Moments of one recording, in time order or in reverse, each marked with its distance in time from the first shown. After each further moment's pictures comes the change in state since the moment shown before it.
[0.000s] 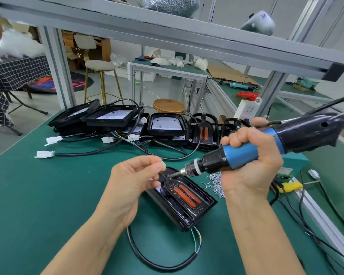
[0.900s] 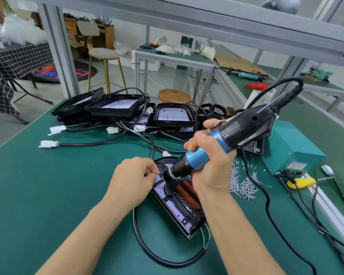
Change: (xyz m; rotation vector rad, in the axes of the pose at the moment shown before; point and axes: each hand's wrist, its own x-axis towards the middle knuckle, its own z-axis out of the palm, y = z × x) left_hand 0.021 -0.014 -0.024 1.263 -0.003 0.127; right_hand -0.019 0.066 0.000 -0.238 -0.109 0.086
